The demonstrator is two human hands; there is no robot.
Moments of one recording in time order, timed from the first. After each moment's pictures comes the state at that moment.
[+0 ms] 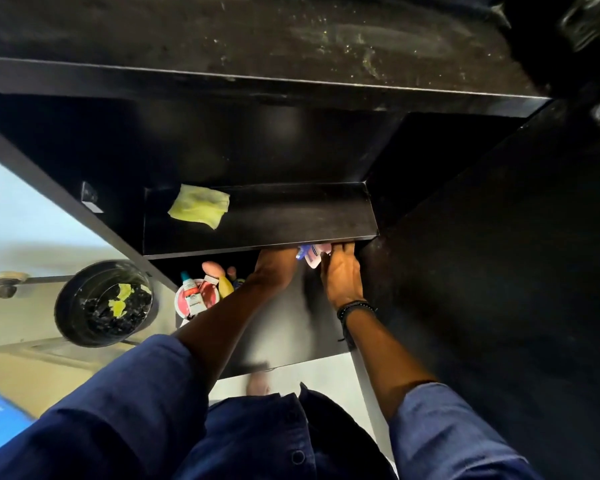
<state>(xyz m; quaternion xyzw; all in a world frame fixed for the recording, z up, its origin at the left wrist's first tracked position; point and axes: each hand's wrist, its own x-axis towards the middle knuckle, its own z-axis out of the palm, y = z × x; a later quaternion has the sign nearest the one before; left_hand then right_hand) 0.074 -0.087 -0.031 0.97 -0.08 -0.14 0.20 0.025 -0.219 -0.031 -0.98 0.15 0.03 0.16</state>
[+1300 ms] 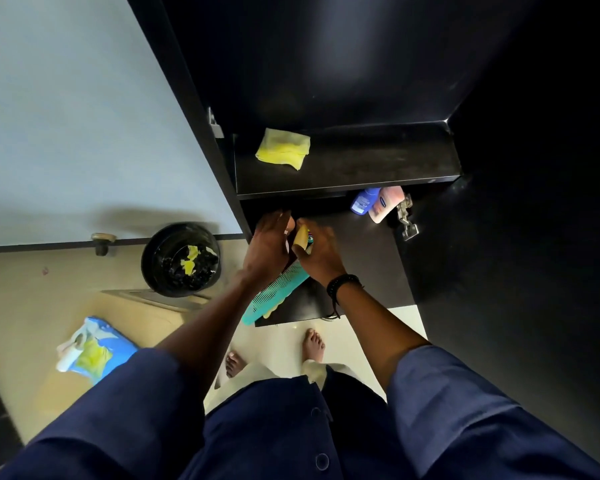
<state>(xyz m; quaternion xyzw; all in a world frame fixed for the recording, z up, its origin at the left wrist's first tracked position) 0.001 0.061 -0.050 0.94 -0.07 -0.13 0.30 -0.020 -0.068 -0.056 -0.89 0.12 0.15 0.42</state>
